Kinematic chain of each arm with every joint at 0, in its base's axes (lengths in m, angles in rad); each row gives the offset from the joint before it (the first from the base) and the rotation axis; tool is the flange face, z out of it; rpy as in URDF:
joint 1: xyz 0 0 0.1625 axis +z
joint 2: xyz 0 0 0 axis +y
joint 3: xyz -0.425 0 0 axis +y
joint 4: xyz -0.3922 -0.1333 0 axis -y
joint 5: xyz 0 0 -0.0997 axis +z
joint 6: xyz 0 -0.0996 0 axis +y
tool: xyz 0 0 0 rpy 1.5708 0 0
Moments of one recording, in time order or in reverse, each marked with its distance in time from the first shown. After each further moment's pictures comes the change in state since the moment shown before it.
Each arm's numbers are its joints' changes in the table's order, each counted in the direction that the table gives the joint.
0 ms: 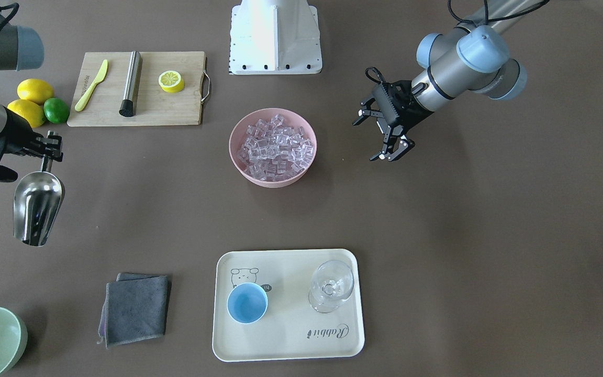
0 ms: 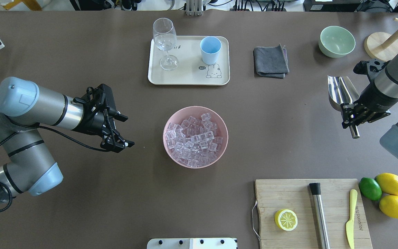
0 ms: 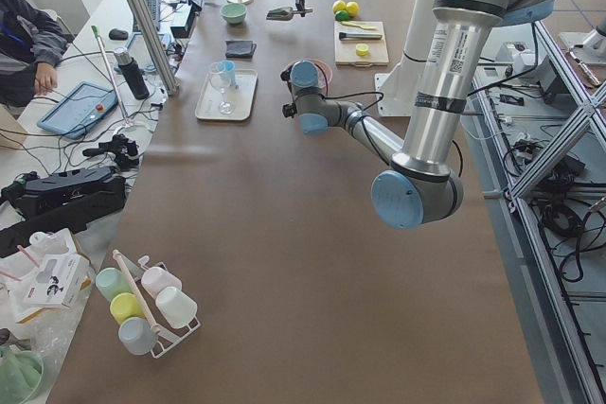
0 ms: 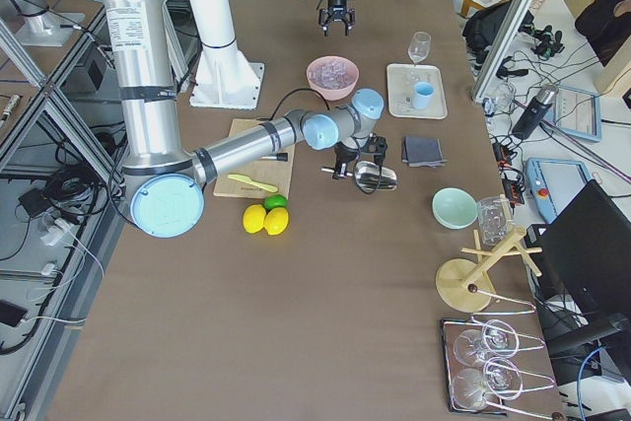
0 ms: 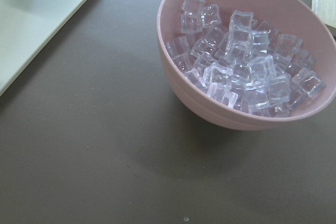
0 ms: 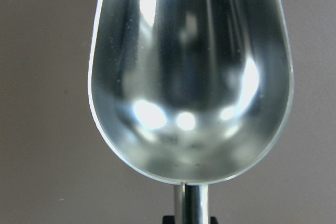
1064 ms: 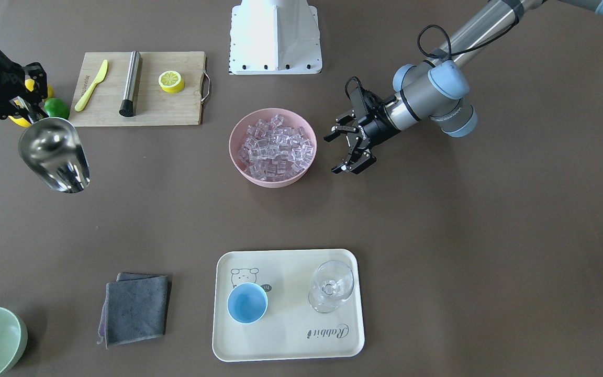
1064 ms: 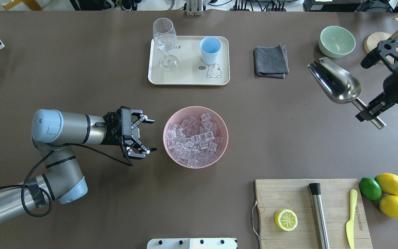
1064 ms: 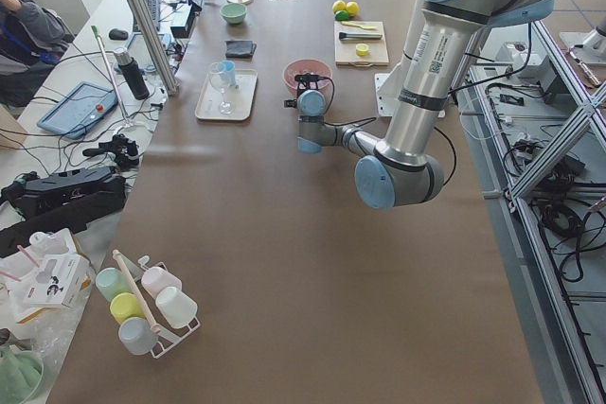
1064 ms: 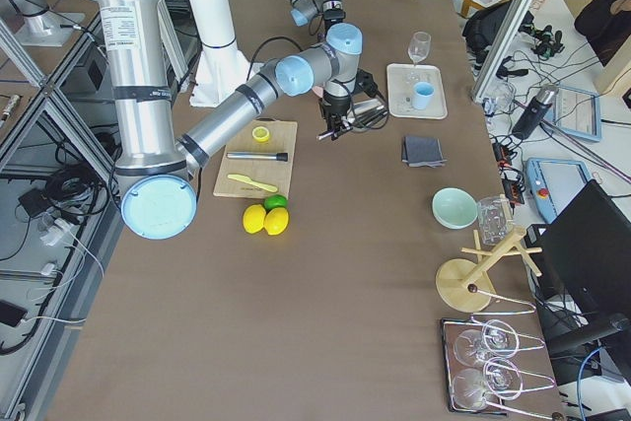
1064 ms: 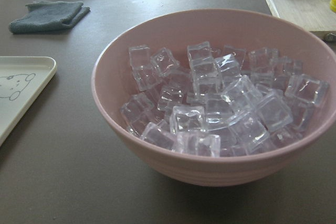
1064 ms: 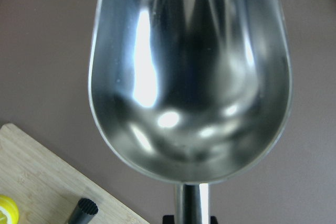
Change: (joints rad) left arm 0.116 0.111 -0.306 -0.495 -0.194 -0.182; right arm 0.039 0.007 -0.314 -0.201 0.088 0.637
